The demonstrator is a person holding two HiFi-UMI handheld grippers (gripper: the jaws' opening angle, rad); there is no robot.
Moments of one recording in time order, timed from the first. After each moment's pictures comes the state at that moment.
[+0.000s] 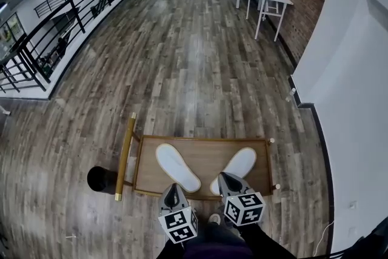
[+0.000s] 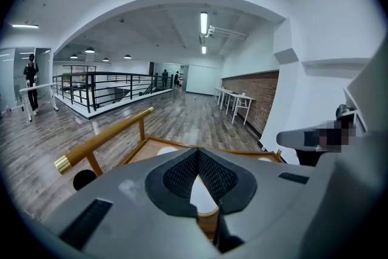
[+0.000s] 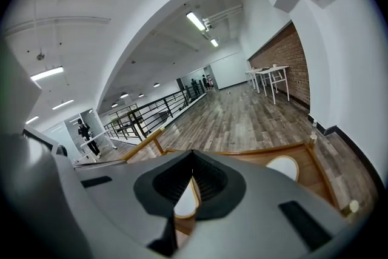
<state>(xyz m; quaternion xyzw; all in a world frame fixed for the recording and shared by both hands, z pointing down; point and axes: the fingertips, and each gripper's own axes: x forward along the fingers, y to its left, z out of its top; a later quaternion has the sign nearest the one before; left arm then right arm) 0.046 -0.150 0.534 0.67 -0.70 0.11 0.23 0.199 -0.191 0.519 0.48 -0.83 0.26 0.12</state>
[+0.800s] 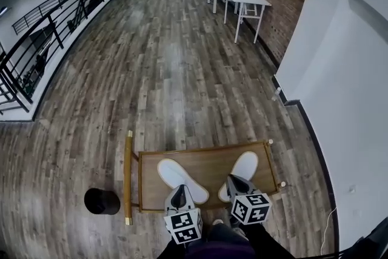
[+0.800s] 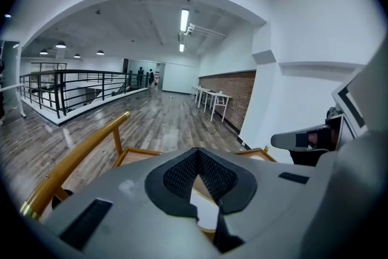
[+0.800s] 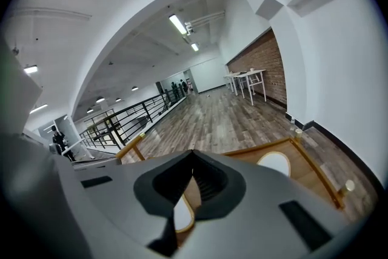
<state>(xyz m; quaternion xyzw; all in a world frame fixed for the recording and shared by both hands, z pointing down) 0.035 -0.203 0.537 0.76 -0.61 0.12 0.21 0.196 -0.216 0.531 0.57 -0.77 0.27 0.11</state>
